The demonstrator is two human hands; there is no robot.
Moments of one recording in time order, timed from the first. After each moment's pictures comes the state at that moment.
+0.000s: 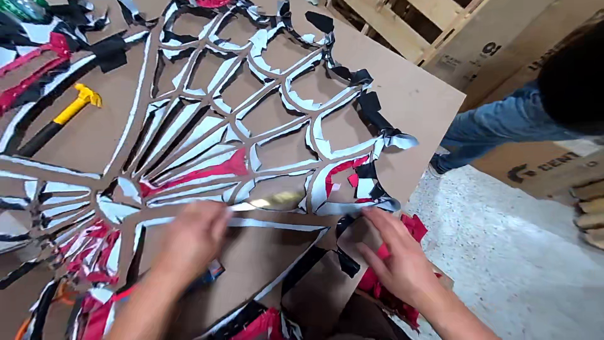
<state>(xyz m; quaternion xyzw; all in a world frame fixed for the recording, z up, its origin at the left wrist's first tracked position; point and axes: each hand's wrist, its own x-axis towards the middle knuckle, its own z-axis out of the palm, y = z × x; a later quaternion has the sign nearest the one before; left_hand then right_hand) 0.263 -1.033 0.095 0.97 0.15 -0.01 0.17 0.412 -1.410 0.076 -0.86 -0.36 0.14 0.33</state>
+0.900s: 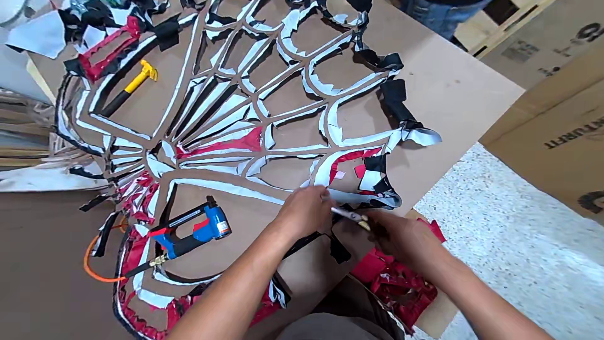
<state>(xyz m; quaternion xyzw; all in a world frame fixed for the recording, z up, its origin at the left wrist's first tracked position) 0.380 -1.208 0.088 0.88 0.25 -0.23 0.34 0.478 -1.453 0.052 -0.84 -0.42 0.29 0.18</state>
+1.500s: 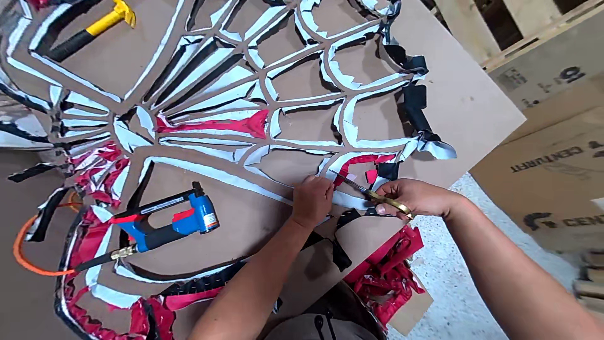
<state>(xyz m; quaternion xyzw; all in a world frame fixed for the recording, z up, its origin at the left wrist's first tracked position) 0.371 -1.209 -0.053 0.91 0.24 0.19 0.29 0.592 -1.374 0.037 -0.67 -0.28 0.66 0.18</state>
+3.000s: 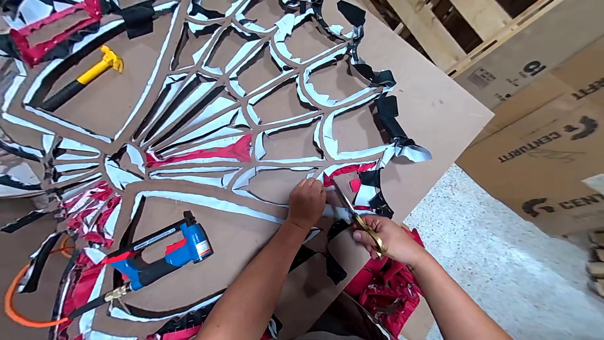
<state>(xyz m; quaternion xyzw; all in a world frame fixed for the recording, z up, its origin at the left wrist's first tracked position) 0.408 -1.200 -0.060 0.94 0.20 0.19 0.20 0.502 -1.421 0.006 -0.67 -0.15 0.60 0.41</state>
